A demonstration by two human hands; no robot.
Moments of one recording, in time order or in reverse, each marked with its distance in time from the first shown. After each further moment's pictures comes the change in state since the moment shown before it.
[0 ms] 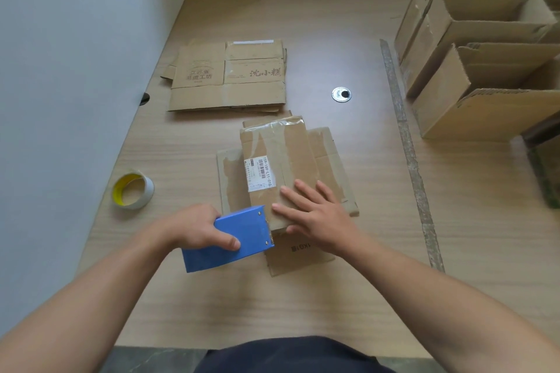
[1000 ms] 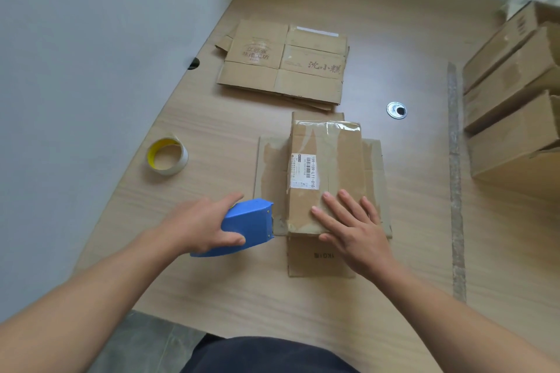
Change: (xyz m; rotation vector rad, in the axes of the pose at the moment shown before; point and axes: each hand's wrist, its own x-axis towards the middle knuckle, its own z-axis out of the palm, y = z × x) left_hand -0.010 -0.066 0.032 0.179 0.307 0.007; right_hand 0.001 0.002 0.010 -0.078 0.092 0.047
